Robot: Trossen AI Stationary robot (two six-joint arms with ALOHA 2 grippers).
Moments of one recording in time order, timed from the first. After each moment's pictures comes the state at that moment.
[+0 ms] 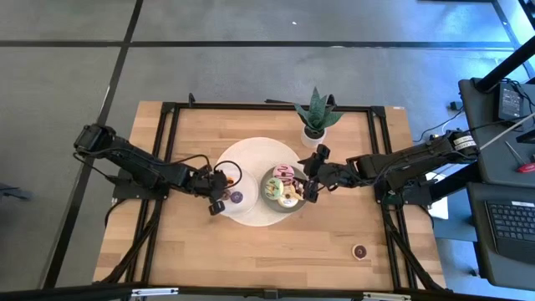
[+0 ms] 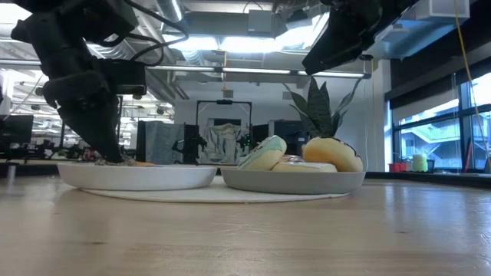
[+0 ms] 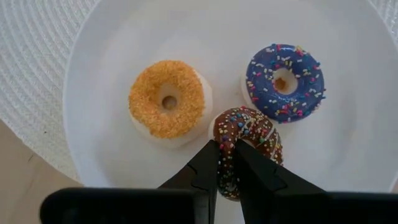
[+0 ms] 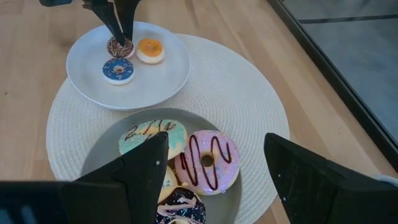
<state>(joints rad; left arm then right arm) -0.24 1.31 0.55 -0.34 -0.26 -0.63 0.21 1.31 0.89 -0.28 0.49 0.20</state>
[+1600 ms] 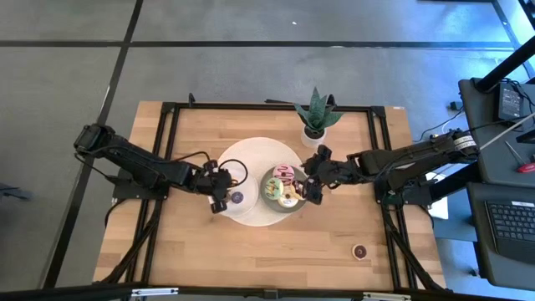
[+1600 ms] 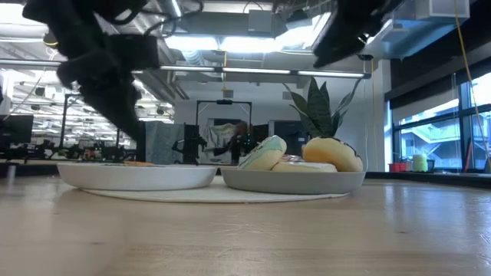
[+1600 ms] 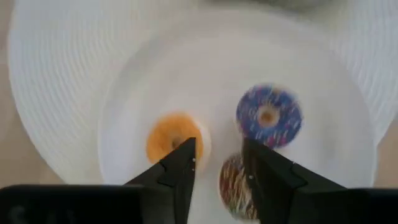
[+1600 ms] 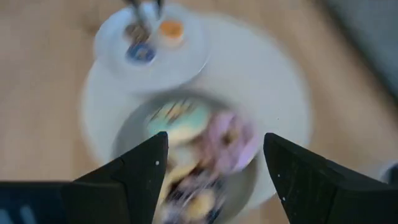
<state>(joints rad) -0.24 1.30 0.67 -0.44 -0.34 -0.46 0.21 1.31 1.00 -0.48 0.38 0.27</state>
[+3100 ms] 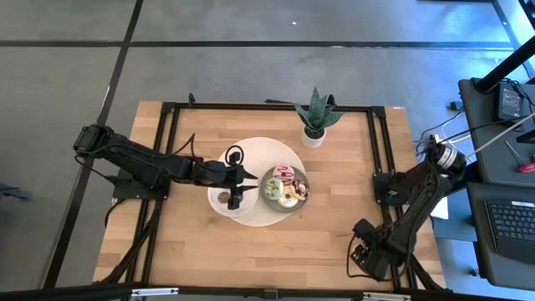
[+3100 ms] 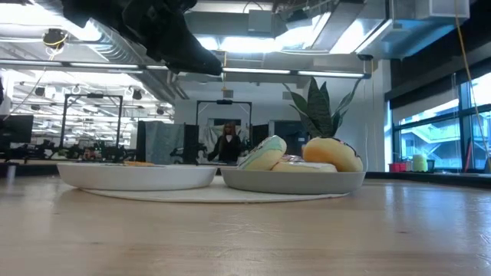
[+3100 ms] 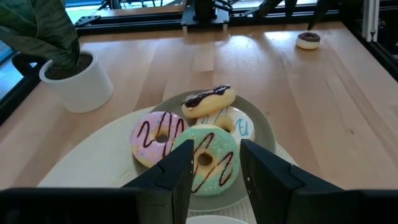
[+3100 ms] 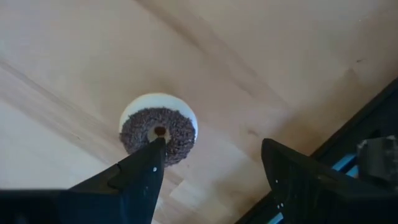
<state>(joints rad) -0.15 1.30 0.68 0.17 -0.24 -0.04 1.05 1.60 0.96 -0.97 -0.02 1.90</state>
